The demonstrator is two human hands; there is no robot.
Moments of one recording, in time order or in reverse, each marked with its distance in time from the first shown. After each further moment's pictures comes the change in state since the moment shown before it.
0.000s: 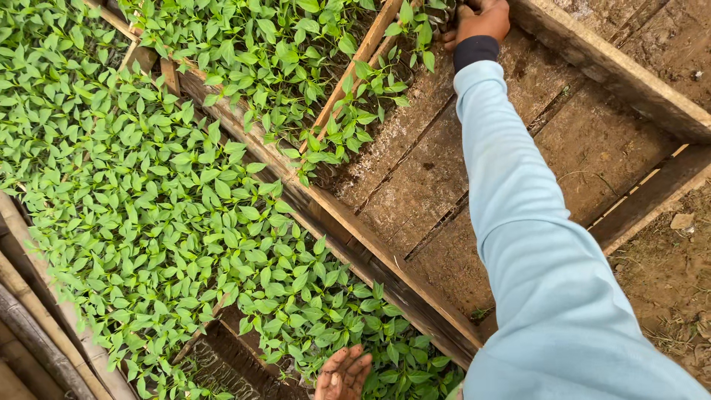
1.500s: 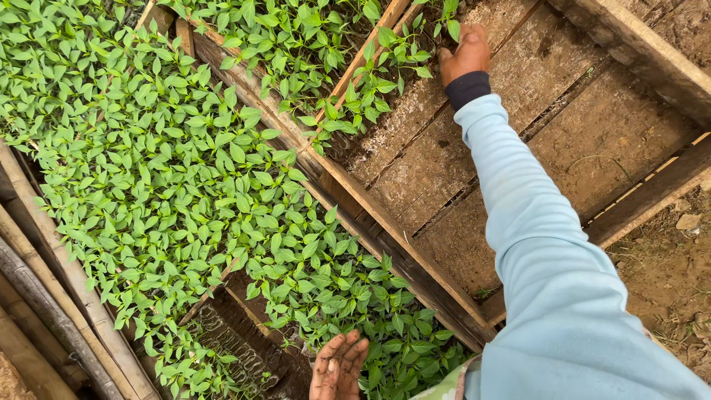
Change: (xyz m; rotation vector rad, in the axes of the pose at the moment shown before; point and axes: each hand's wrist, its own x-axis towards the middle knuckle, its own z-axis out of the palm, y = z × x) left_hand -0.039 0.014 0.032 0.010 0.198 0.085; right_hand -0.090 0.029 -0.008 -0.578 -0.312 -0.293
